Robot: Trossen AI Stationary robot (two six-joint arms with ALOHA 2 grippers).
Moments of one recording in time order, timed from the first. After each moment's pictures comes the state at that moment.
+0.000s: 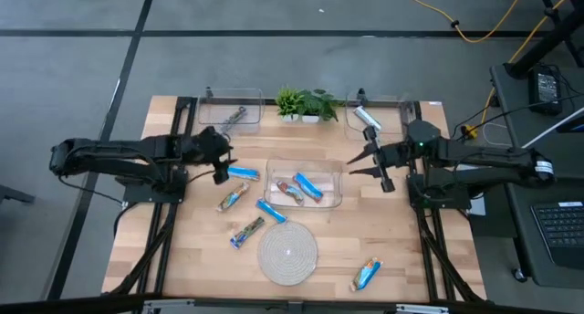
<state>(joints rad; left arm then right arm) 0.14 0.78 0.56 -0.55 -0.28 -0.10 -0.19 0.78 0.57 0.13 -0.48 -0.29</state>
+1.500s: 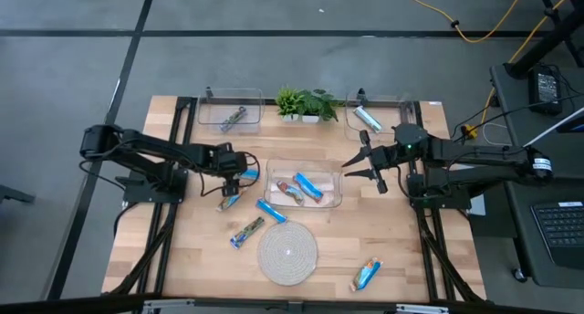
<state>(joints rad) 0.10 1.30 0.56 -0.49 -0.23 -0.08 -0.18 0.84 0.57 0.02 -0.42 -0.27</state>
